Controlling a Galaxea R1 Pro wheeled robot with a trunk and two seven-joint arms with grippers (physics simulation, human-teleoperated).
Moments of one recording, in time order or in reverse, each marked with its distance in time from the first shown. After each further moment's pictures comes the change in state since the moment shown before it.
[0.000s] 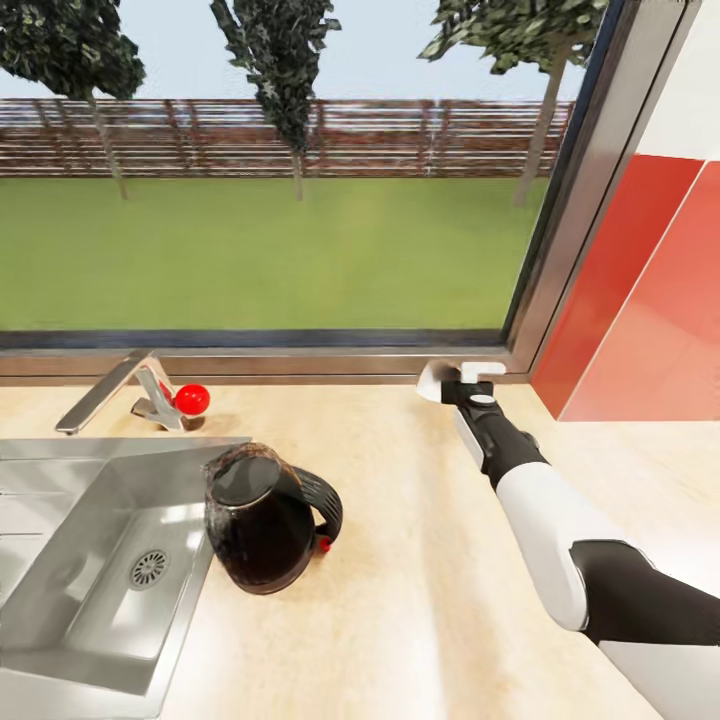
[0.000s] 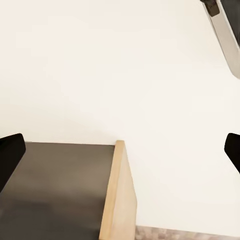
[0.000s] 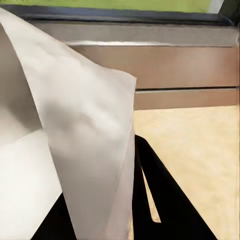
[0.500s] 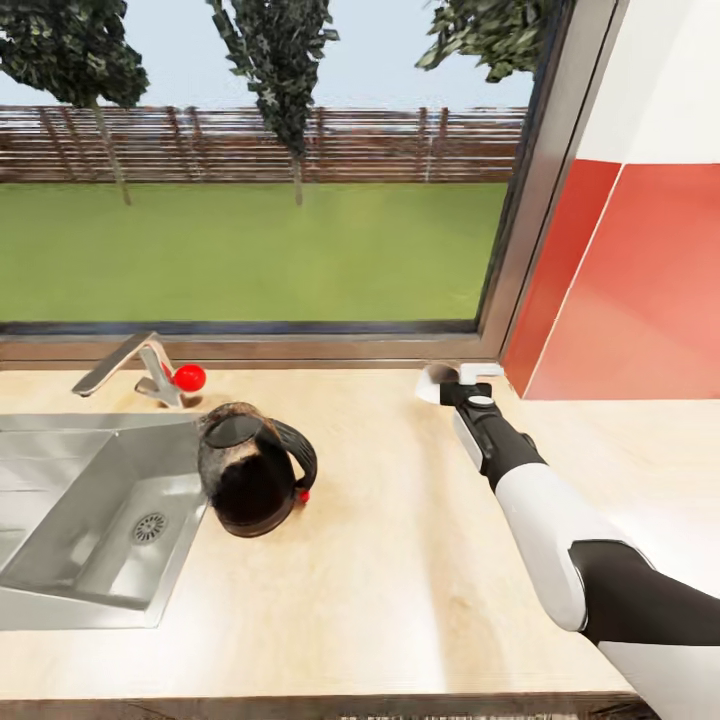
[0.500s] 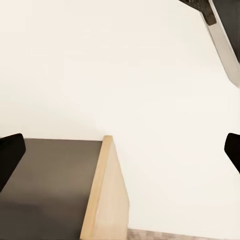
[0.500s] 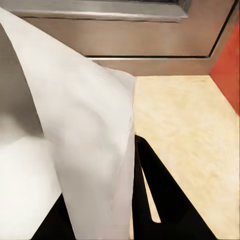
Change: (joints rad) left arm 0.000 -0.002 0.002 -0.005 0.003 -0.002 0.001; right arm 0.001 0.003 0.000 0.008 0.001 0.000 0.000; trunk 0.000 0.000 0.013
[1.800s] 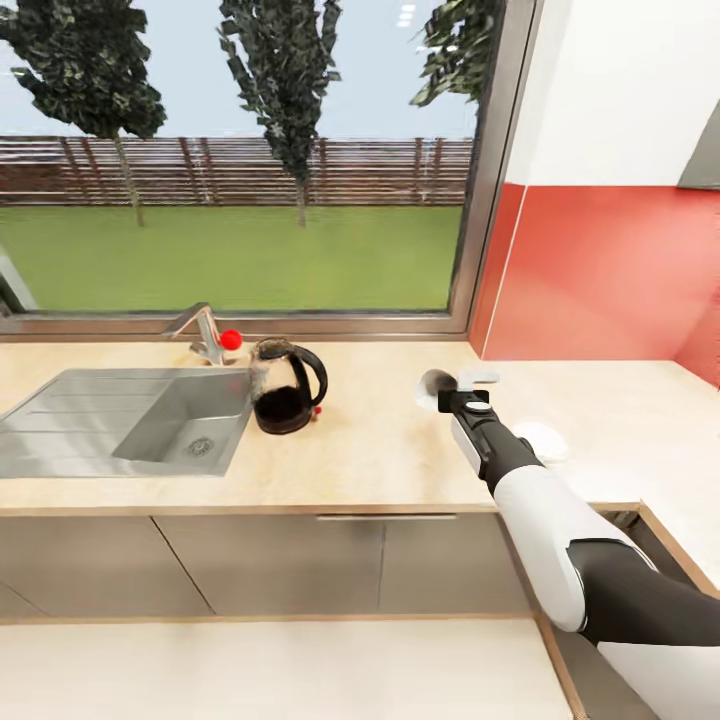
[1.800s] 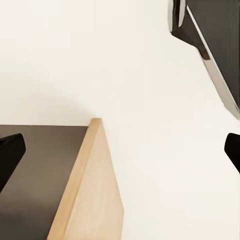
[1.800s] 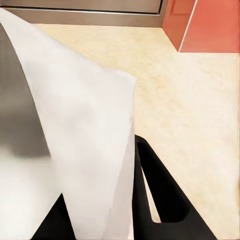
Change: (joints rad) left arm -0.003 0.000 0.003 -0.023 0.001 0.001 0.000; right arm 0.001 0.002 0.000 0.043 0.000 -0.005 0.000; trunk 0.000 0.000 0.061
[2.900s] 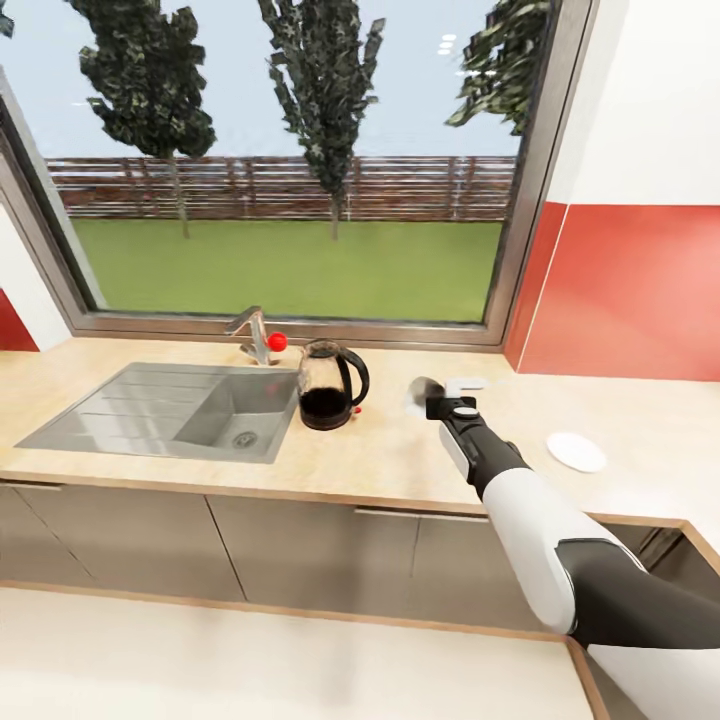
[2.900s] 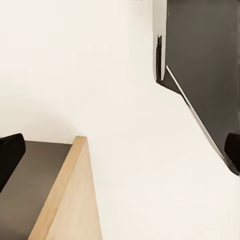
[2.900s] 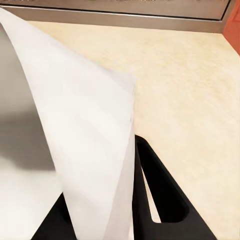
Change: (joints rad) left arm -0.007 -0.022 -0.001 -0.076 0.002 -0.004 -0.001; right arm 0.000 0.037 0.000 0.042 0.001 -0.002 0.000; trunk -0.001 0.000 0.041
